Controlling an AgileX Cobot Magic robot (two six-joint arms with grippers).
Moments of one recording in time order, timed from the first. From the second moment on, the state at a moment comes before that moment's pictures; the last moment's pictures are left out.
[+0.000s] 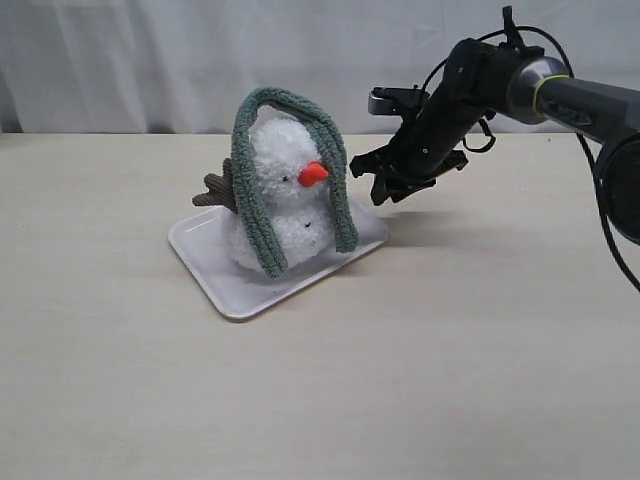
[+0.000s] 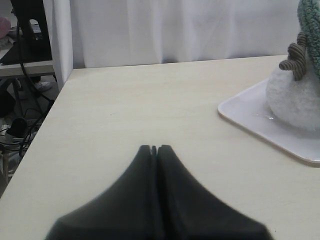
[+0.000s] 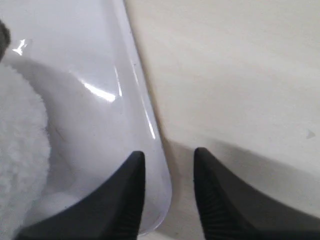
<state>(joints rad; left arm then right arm) -0.03 0.00 0.00 -0.01 0.33 0.08 0.21 2.44 -2.08 0.27 1.00 -0.19</state>
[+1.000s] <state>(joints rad) -0.03 0.00 0.00 -0.01 0.33 0.08 0.21 2.51 -2.08 0.39 1.21 -0.29</state>
